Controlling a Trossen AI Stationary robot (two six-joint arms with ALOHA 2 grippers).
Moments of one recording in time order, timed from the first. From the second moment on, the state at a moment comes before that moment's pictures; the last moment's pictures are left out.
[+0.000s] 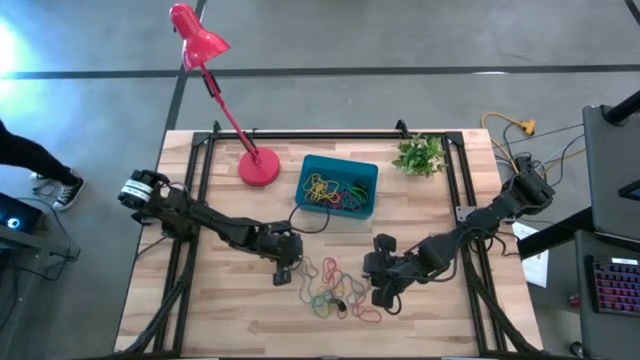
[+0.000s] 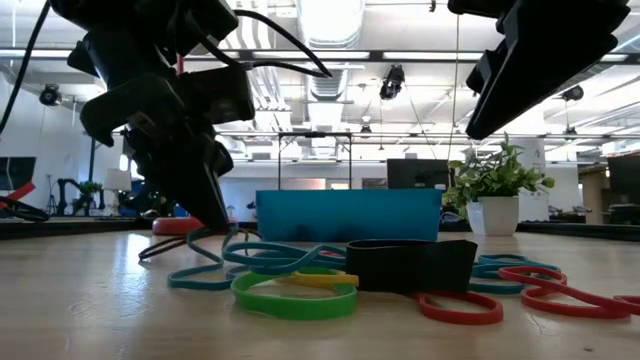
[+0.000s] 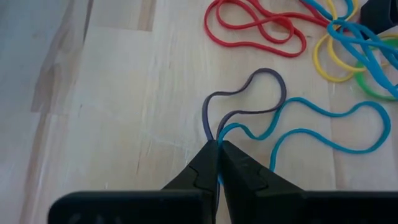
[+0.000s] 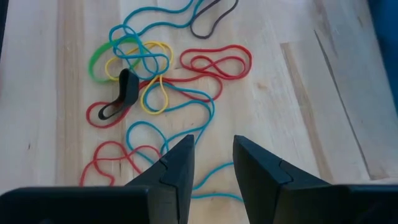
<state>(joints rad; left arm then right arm) -0.27 1.61 0.78 -0.10 -0.09 -0.36 0.54 1.59 0.98 -0.41 0.35 0.64</state>
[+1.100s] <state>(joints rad) -0.27 1.61 0.78 -0.10 -0.09 -0.36 0.54 1.59 0.98 -0.41 0.37 0.62</state>
